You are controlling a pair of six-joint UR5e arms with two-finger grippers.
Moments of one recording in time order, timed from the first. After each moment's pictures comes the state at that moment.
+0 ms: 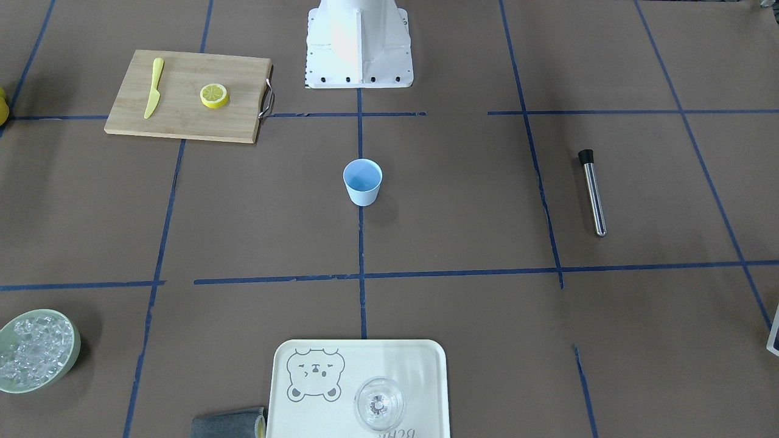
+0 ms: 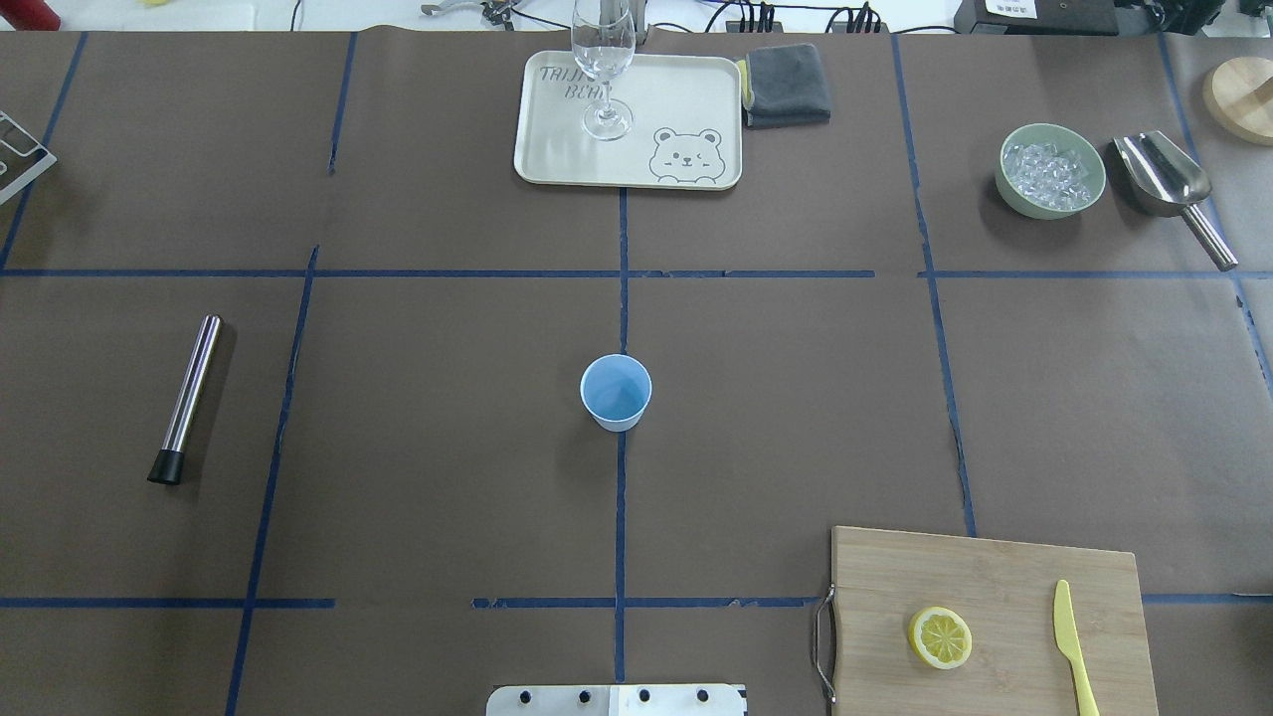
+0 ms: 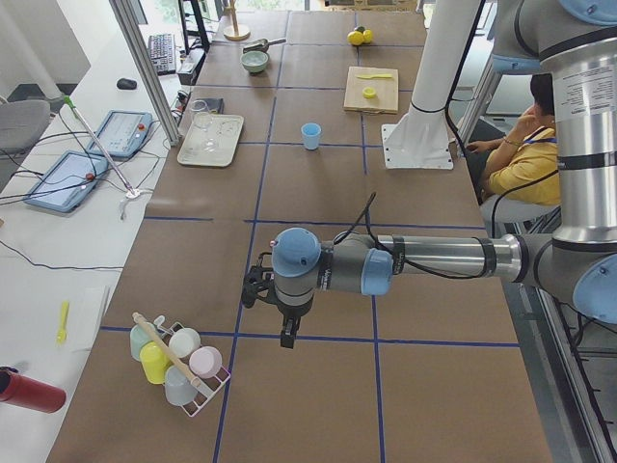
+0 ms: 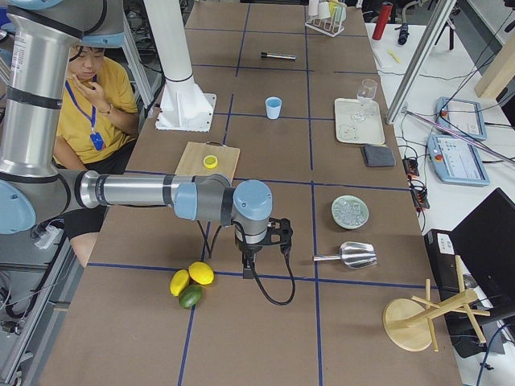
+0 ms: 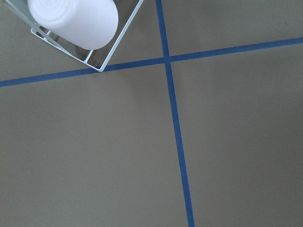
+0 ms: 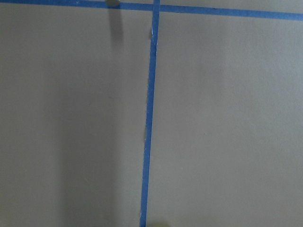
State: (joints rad) left arm -1.58 -1.39 -1.76 -1.66 -2.36 0.09; right arm 1.58 -1.83 1.87 -1.68 2.33 -0.10
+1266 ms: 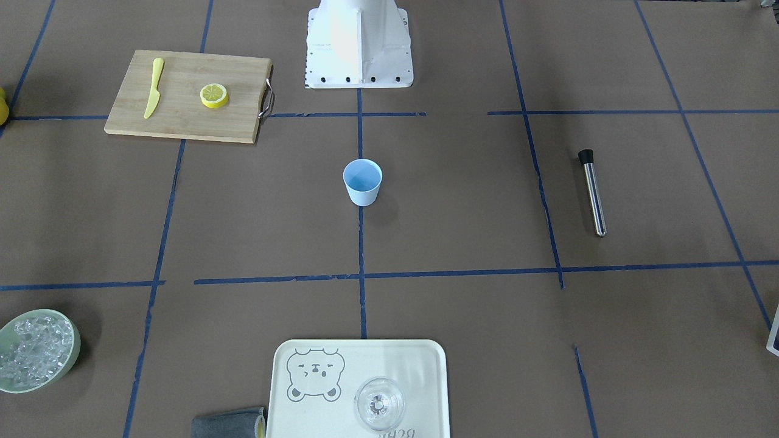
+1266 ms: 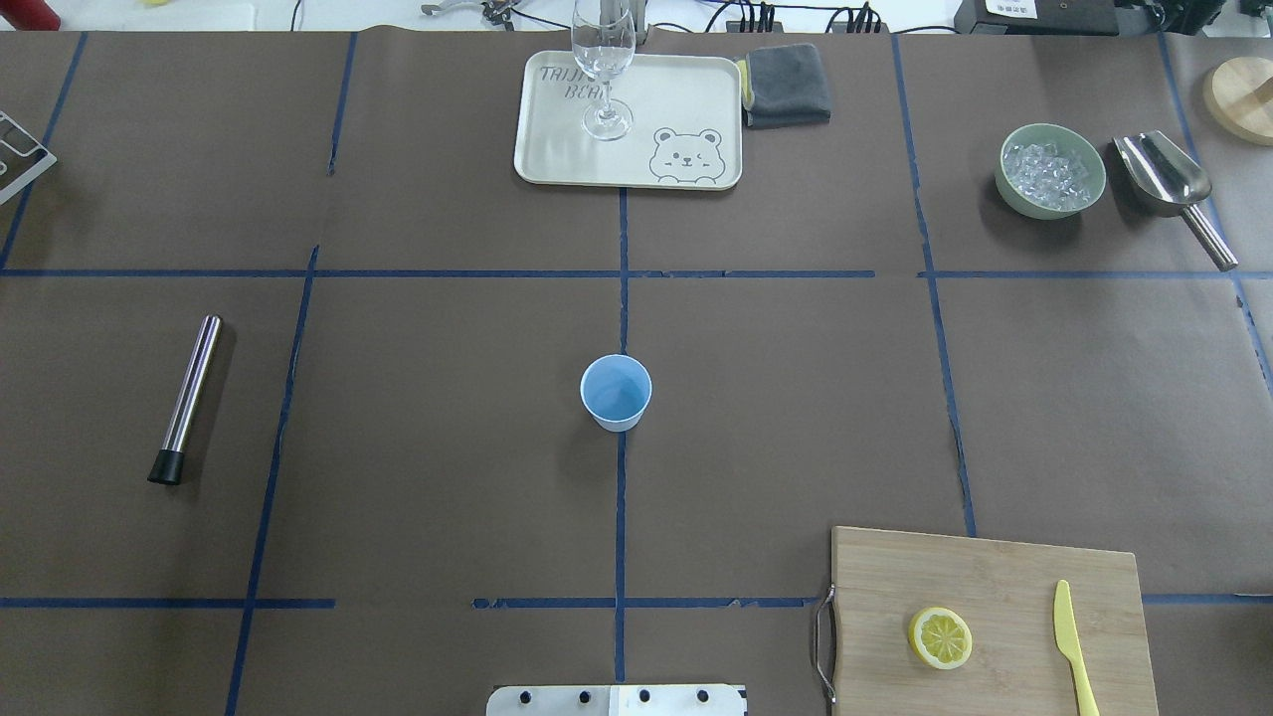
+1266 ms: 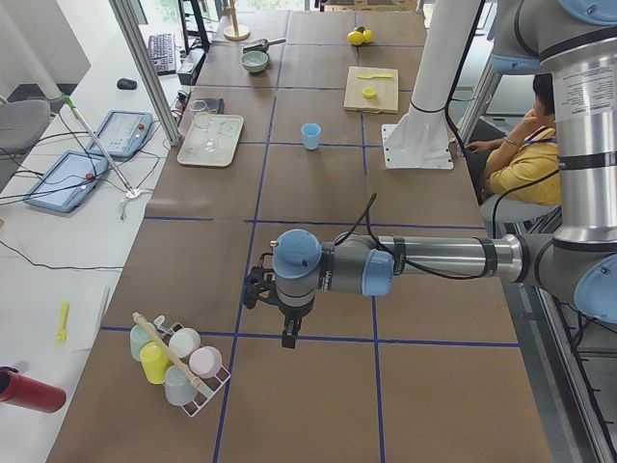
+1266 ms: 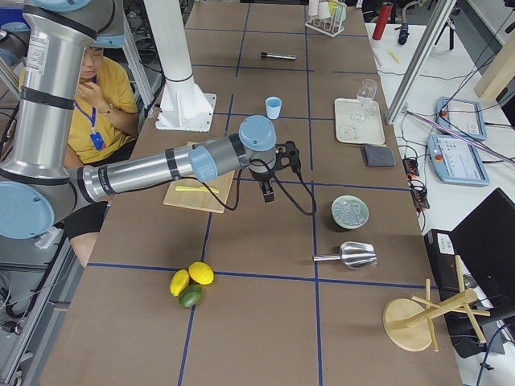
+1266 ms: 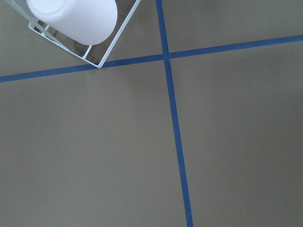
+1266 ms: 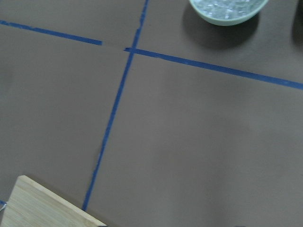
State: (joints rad) left arm -1.58 -1.38 -1.76 -1.66 -2.37 0.09; right arm 1.29 -1.80 2.08 -1.31 2.53 0.32
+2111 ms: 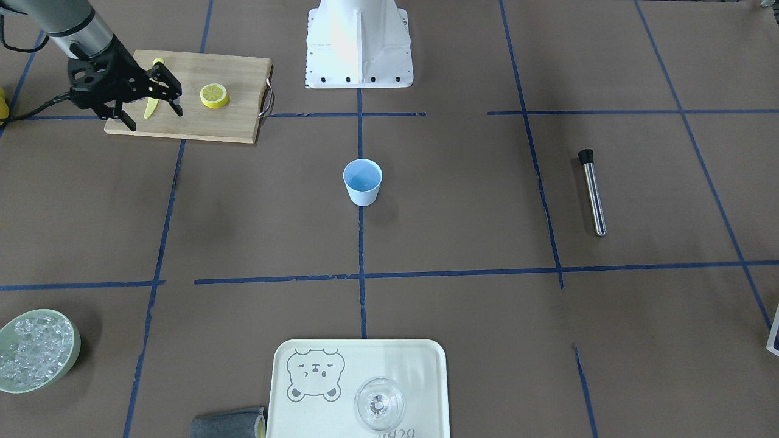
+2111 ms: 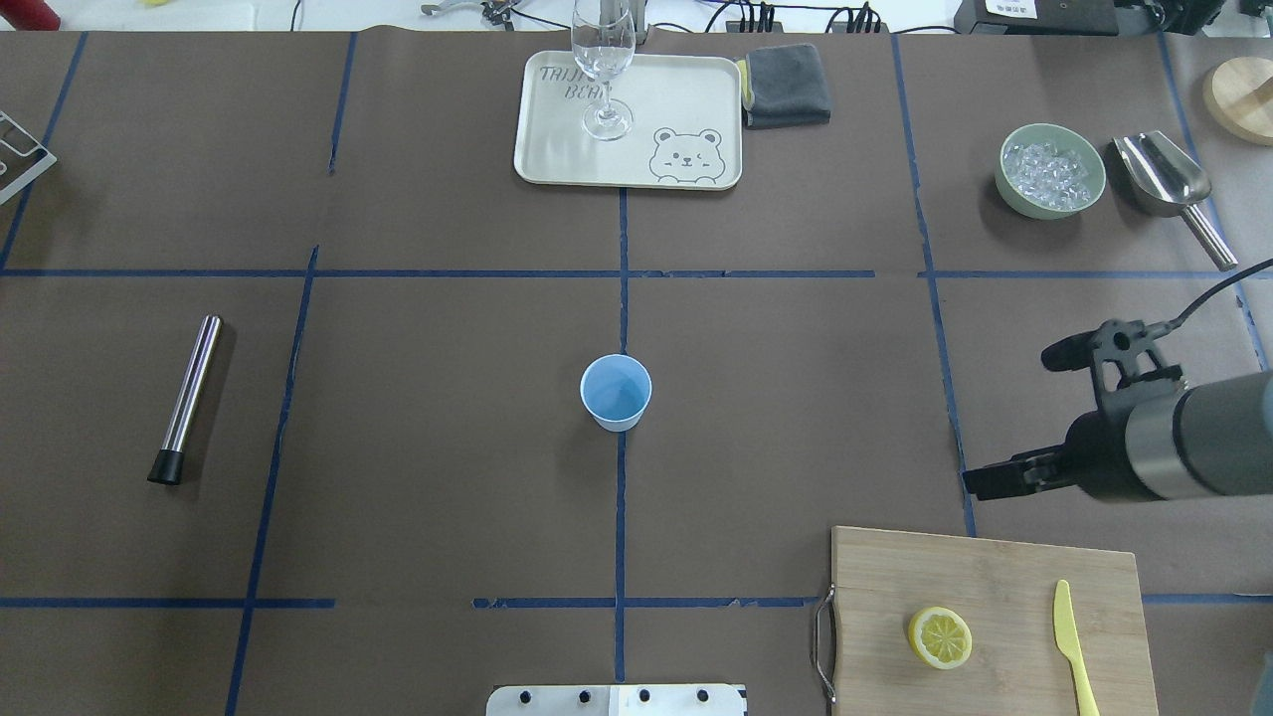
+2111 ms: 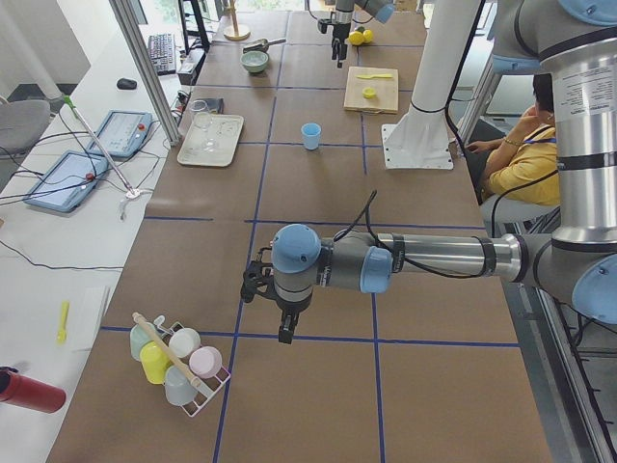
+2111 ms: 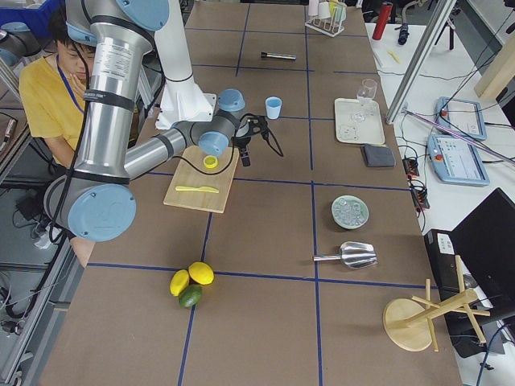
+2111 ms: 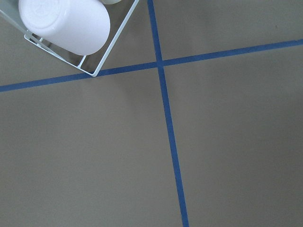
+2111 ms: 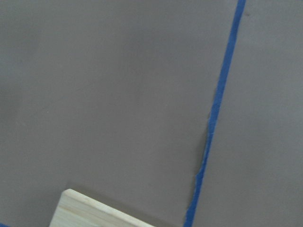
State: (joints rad) left arm -1.58 -1.39 -1.77 -1.67 -2.37 0.09; right arm 0.52 -1.79 2.21 -1.09 1.86 1.02
